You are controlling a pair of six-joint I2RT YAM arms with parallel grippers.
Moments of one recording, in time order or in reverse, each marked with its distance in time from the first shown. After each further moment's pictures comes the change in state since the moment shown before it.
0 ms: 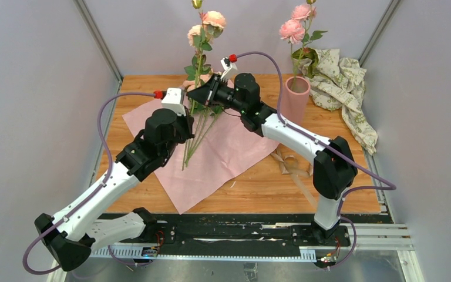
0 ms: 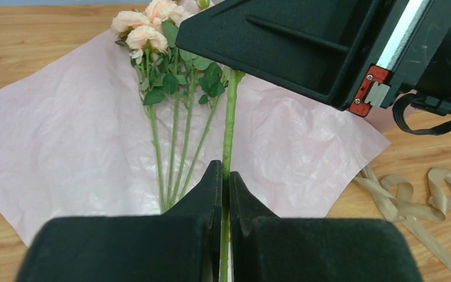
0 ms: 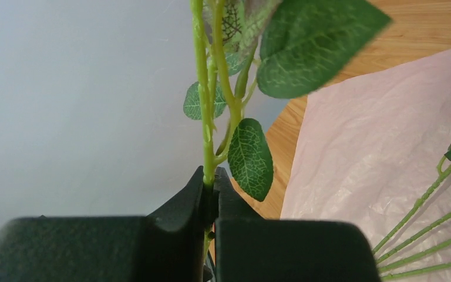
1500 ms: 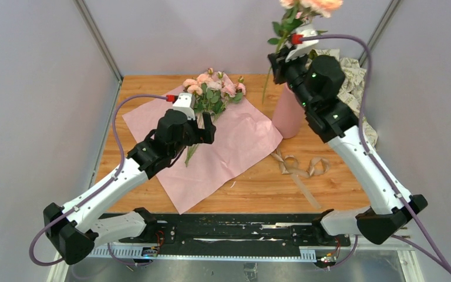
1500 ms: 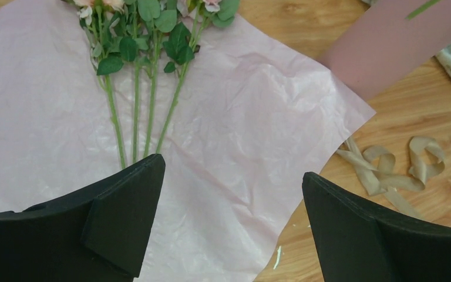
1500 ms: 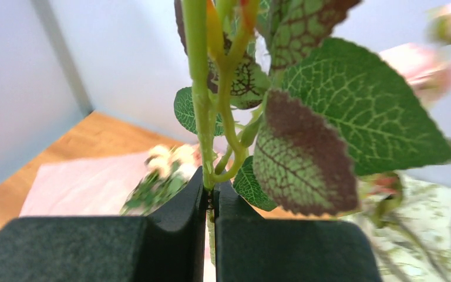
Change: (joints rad) left arm -0.013 0.053 -0.056 0.036 0.096 -0.079; right arm -0.129 -0.509 0.037 -0.500 0.450 -0.896
